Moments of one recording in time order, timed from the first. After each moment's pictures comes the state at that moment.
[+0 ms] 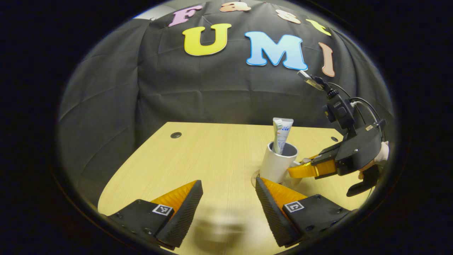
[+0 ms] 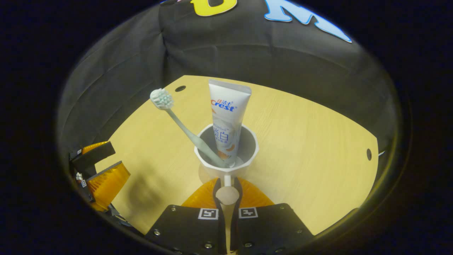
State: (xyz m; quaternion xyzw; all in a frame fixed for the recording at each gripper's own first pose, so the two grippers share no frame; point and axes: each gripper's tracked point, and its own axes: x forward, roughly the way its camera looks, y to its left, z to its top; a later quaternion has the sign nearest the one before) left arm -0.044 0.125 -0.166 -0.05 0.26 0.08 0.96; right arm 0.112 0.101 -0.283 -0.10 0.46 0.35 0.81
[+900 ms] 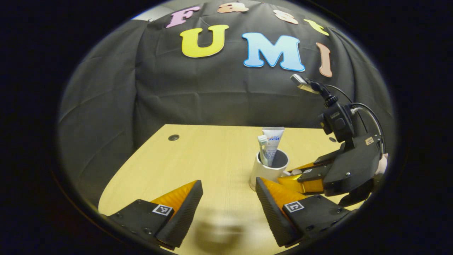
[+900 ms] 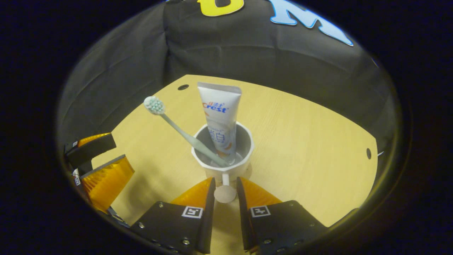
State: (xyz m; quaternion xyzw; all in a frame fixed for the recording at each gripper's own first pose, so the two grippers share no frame) left arm -0.037 0.110 -0.161 -0.05 0.25 0.07 0.97; right arm 0.132 0.072 -0.267 -0.10 0.45 0.34 0.82
